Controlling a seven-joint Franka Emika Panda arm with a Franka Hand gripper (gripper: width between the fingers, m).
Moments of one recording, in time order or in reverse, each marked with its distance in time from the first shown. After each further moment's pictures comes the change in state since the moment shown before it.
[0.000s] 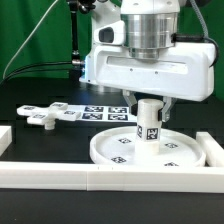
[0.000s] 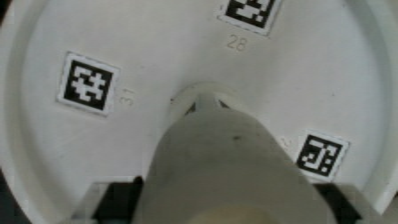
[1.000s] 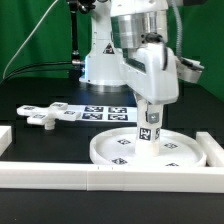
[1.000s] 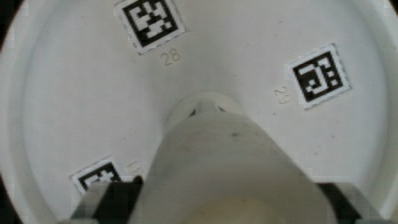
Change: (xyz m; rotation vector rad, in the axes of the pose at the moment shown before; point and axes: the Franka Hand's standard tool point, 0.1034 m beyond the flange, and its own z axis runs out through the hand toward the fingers) arm 0.000 0.002 0.001 0.101 -0.053 0.750
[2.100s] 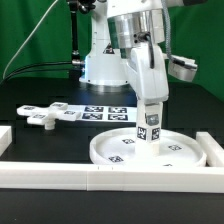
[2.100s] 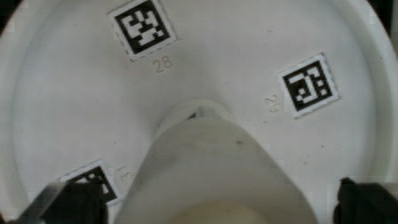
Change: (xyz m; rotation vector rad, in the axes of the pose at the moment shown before) arm 0.000 -0.003 0.000 0.030 -0.016 -0.068
